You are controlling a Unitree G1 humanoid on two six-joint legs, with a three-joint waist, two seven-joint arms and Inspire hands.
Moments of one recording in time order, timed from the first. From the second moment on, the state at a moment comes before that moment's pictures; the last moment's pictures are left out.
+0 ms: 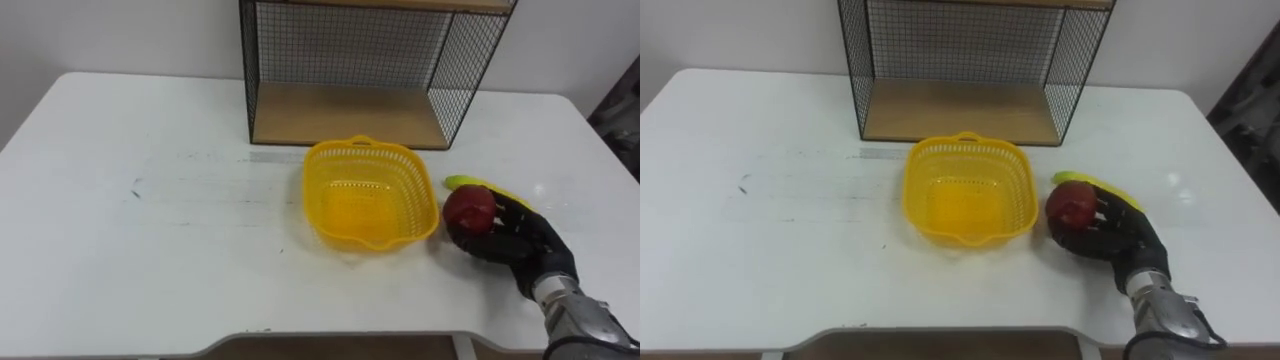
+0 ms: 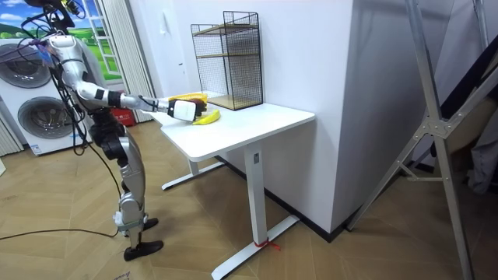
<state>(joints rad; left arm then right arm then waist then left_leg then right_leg) 0.30 0.24 0.09 1.08 0.32 0.08 0.14 0.02 -0.39 -0.05 0.41 0.43 0.00 0.05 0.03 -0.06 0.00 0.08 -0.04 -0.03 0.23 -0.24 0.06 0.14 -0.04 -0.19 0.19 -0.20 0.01</state>
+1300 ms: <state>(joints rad) 0.26 0.23 0.09 1.08 0.32 0.08 0.14 -0.03 -0.42 -0.01 -0.03 0.07 0.00 0.03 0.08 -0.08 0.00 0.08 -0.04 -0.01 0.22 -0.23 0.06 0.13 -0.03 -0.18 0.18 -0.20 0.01</state>
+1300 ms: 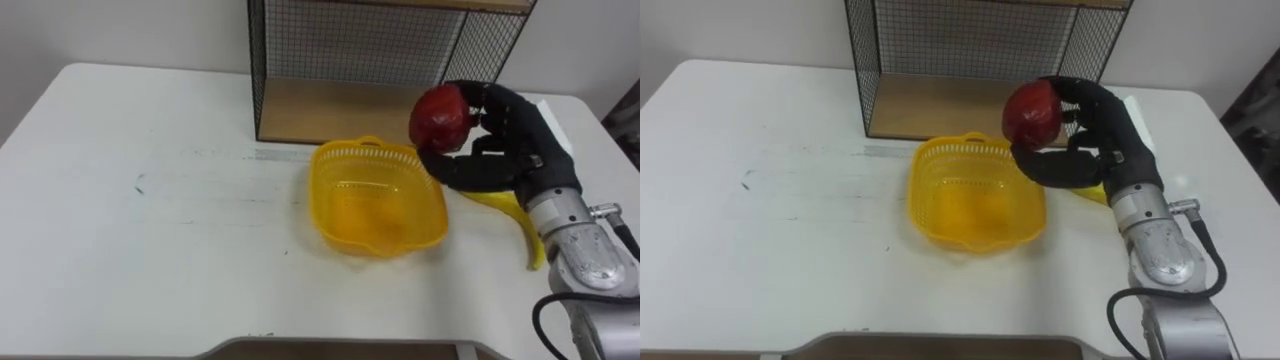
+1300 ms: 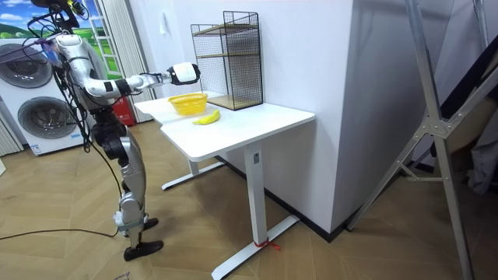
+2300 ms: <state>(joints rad) 0.24 0.23 0.10 1.08 0.32 0.08 0.14 -0.03 -0.42 -0.01 -0.02 -0.05 0.00 0.09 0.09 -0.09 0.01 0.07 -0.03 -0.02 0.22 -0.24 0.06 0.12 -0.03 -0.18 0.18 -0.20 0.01</state>
